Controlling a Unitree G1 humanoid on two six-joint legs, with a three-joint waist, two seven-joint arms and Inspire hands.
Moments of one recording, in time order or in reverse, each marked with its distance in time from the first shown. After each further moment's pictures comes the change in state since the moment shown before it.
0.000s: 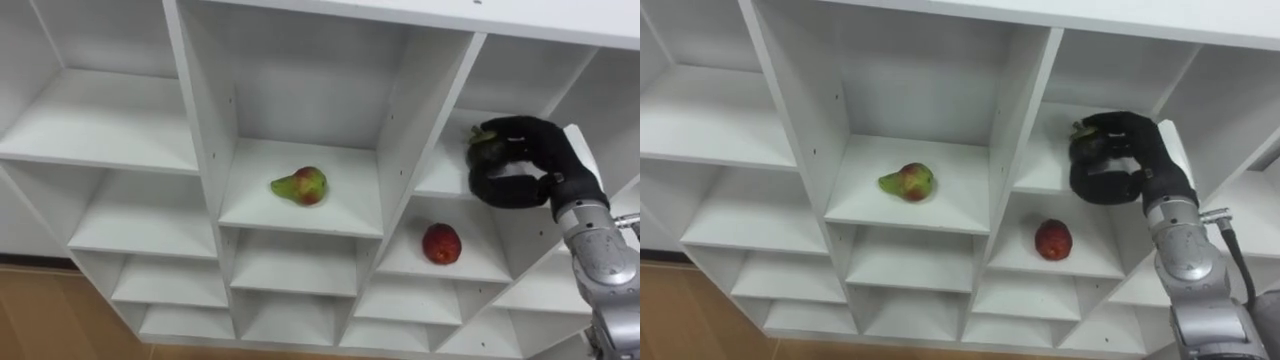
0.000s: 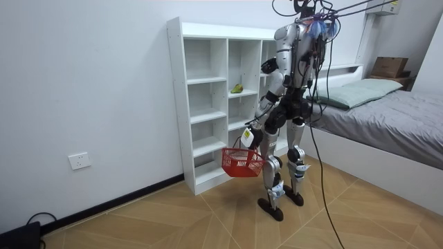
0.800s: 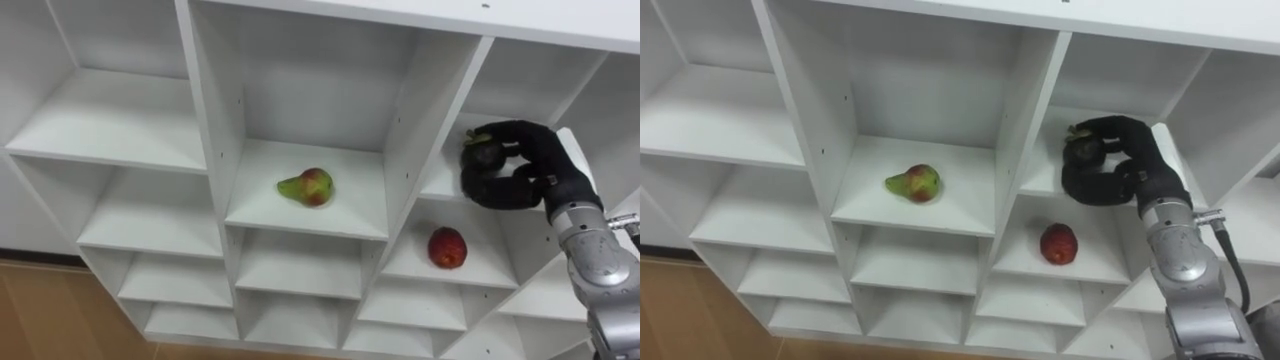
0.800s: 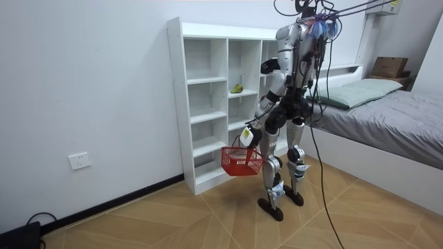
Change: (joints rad) left arm -0.002 0.000 0.000 -0.026 -0.001 0.000 0.001; right arm 0.000 0.008 0.010 0.019 -0.012 -0.001 0.009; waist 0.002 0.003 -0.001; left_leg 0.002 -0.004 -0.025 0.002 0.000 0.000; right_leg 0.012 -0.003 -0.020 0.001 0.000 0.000
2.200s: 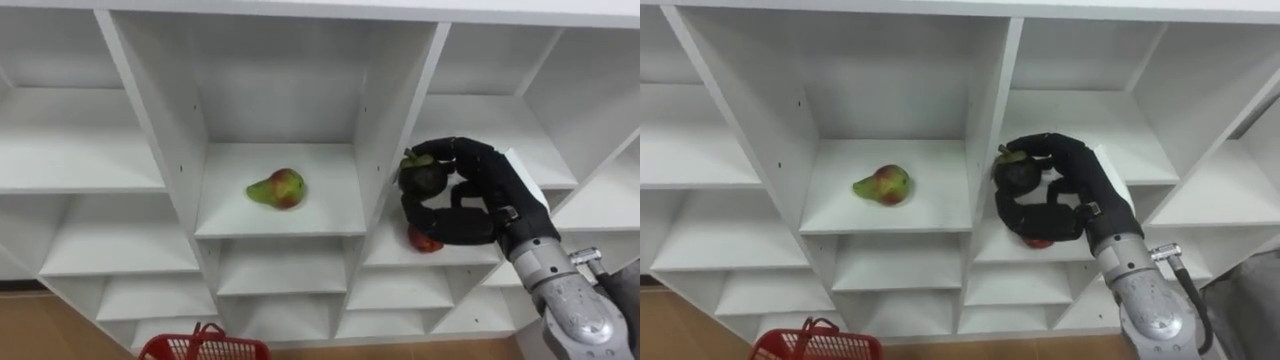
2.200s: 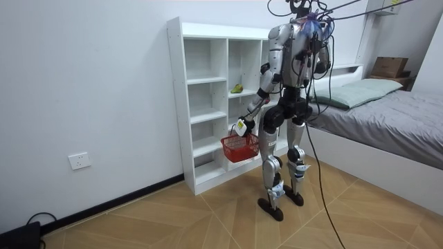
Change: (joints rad) left arm -0.122 -0.042 -0.081 0.005 -0.312 -0.037 0.018; right arm 0.273 0.134 0.049 -0.427 0.069 0.006 0.152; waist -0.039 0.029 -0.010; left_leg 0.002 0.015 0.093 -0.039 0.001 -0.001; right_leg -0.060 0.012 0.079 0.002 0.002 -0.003
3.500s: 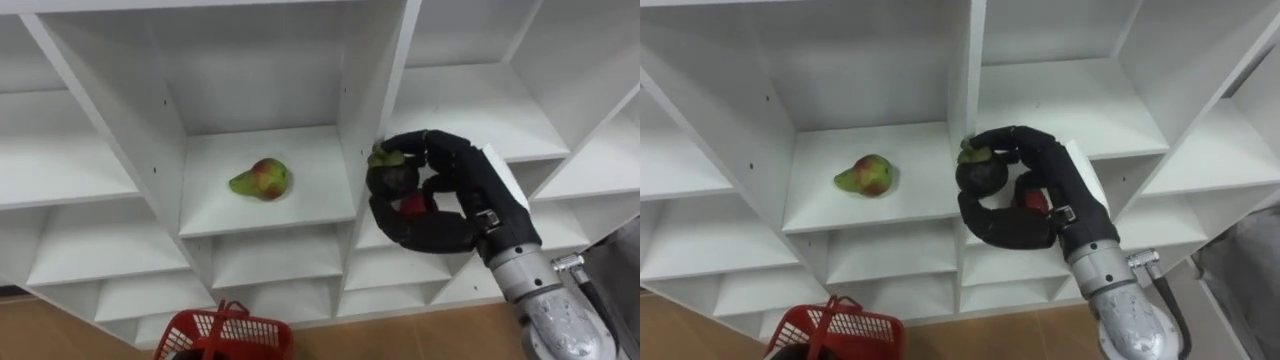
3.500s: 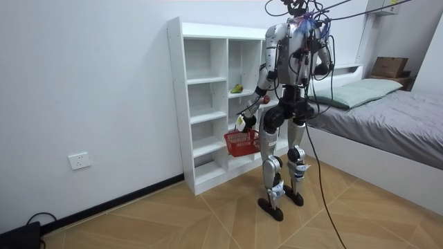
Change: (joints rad) left arm -0.050 -0.004 -0.100 0.044 -0.040 -0.125 -0.025; right arm 0.078 0.050 0.061 -0.188 -0.005 -0.045 -0.014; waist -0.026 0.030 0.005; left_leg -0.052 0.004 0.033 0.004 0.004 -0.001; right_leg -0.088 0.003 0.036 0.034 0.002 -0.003
